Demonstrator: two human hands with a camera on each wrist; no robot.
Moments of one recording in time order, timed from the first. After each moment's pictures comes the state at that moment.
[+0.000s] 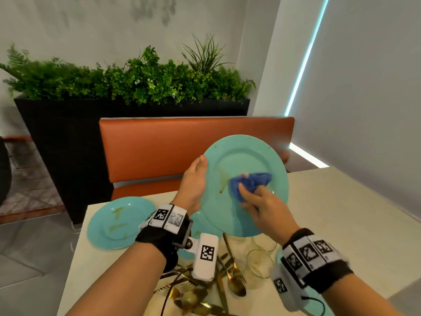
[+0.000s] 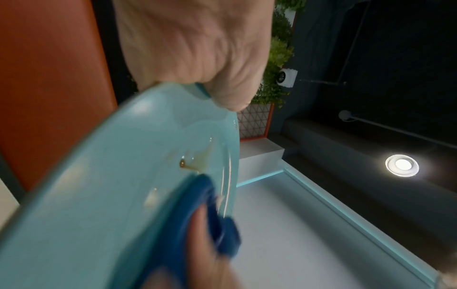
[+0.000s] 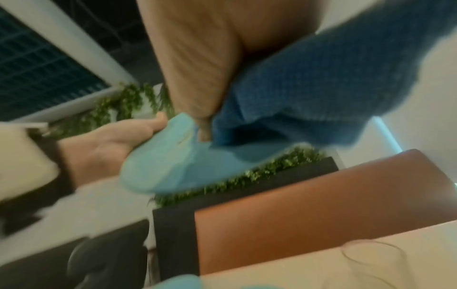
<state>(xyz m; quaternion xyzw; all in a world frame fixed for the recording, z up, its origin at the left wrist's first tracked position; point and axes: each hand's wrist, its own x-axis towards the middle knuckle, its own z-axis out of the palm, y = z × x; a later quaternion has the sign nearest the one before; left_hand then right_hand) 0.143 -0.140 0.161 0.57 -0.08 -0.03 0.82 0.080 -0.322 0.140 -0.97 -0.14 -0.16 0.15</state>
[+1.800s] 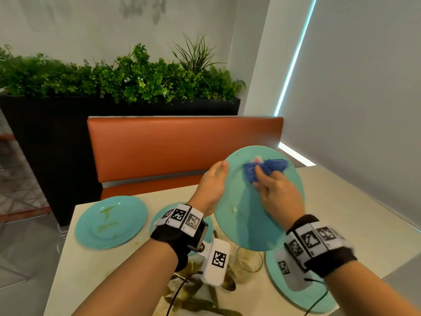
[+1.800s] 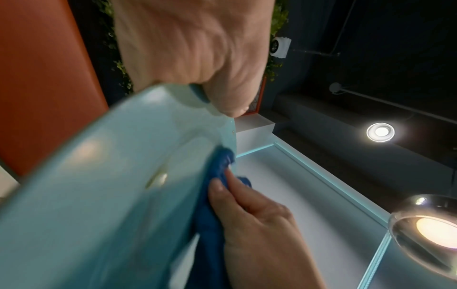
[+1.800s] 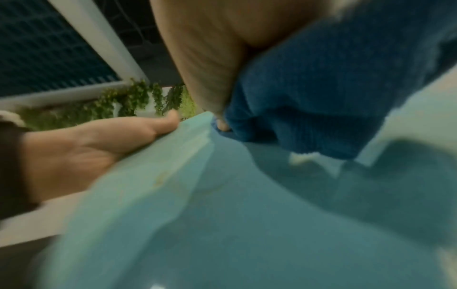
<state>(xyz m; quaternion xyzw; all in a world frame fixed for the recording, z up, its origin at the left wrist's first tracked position) 0.127 -0.189 0.158 0.63 -0.14 -0.06 0.77 0.074 -0.346 0.166 -0.96 -0.04 -0.26 0.10</state>
